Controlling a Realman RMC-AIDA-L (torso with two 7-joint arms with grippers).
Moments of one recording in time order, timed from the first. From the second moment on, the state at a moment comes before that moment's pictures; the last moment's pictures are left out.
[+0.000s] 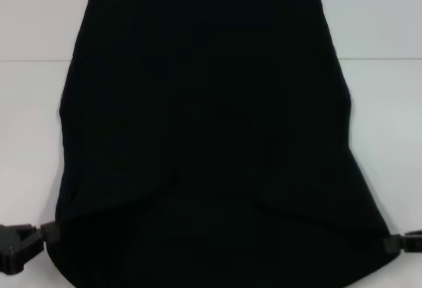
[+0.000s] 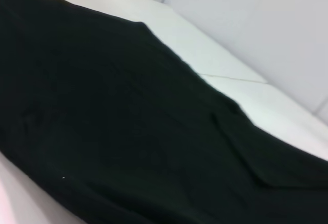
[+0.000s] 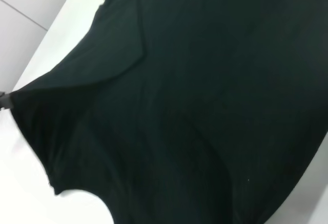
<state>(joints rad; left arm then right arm) -0.29 -2.13 0.16 0.91 2.35 1.82 -1.53 0.51 1.93 -0.56 -0.62 -2.42 -1.68 1.95</state>
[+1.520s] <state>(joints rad) -0.67 -1.99 0.16 0.63 2.41 1.45 -1.68 0.67 1.91 -0.32 -0.54 -2.42 -1.48 1.84</state>
